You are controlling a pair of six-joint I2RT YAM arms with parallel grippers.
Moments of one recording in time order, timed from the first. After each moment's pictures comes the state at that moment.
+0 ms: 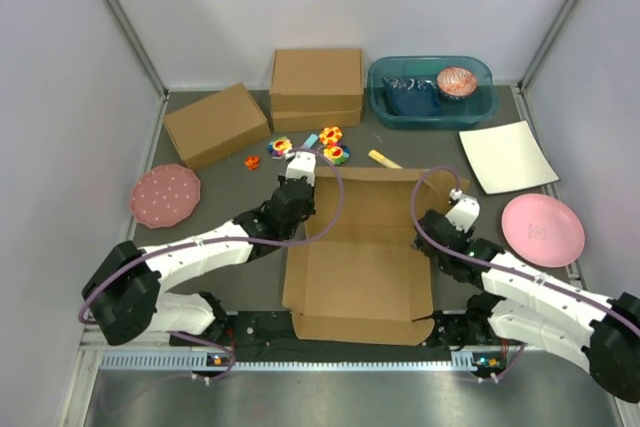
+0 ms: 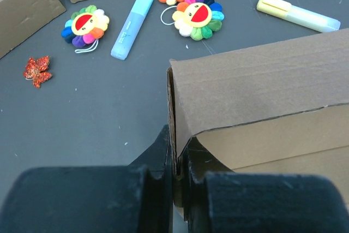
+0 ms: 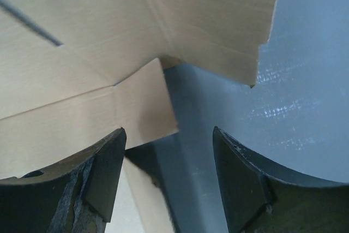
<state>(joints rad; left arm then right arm) -0.85 1.30 0.71 0.14 -0.56 -0.25 0.75 0.88 0.42 -0.48 0.61 0.96</state>
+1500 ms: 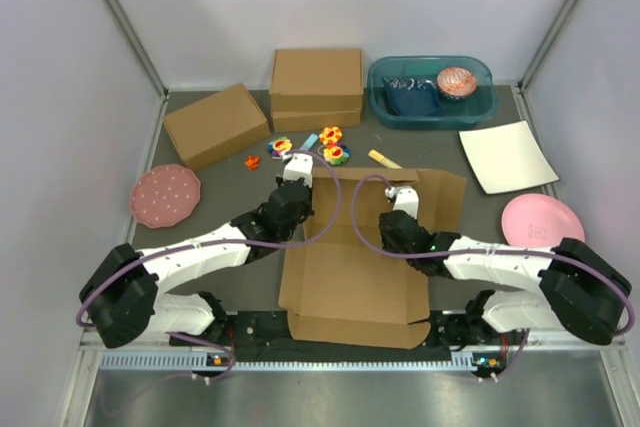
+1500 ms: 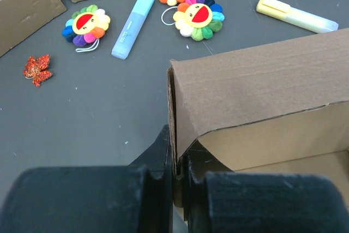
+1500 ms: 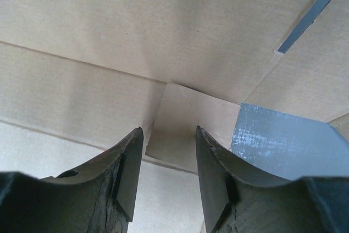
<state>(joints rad) -0.85 1.27 0.67 0.17 -0.55 -0.26 0.91 1.25 0.48 -0.08 0.48 0.59</state>
